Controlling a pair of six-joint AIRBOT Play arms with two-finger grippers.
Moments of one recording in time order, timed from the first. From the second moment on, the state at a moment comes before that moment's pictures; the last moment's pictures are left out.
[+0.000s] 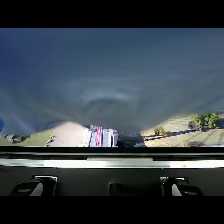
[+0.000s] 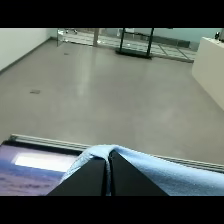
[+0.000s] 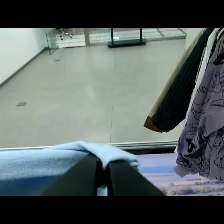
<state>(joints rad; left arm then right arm) 0.09 -0.76 1.98 1.53 -1.19 -1.71 -0.16 -0.79 2.07 -1.36 1.25 1.62</state>
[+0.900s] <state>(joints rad) 0.08 -1.75 1.82 1.26 -1.04 -1.45 -0.16 -1.76 2.01 -1.33 1.32 1.68</state>
